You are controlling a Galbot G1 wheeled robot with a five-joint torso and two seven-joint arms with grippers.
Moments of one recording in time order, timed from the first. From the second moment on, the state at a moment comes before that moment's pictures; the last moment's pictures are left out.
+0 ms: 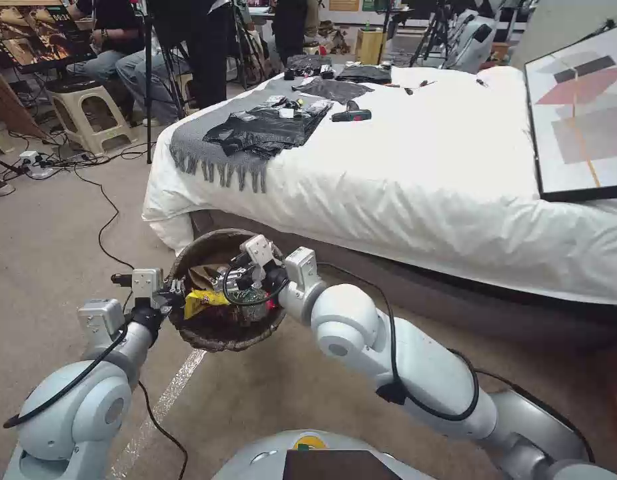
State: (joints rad) left arm 1.57 -1.26 -0.80 -2.49 -0.54 0.74 -0.15; right arm -0.62 1.19 -0.37 2.16 0.82 -0.66 0.37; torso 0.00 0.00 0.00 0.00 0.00
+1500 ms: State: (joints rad) left arm 1.57 -1.26 -0.81 -2.47 -0.47 0.74 -0.12; right arm -1.38 1.16 0.36 2.32 0.26 -0.16 0.15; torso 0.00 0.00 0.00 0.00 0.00
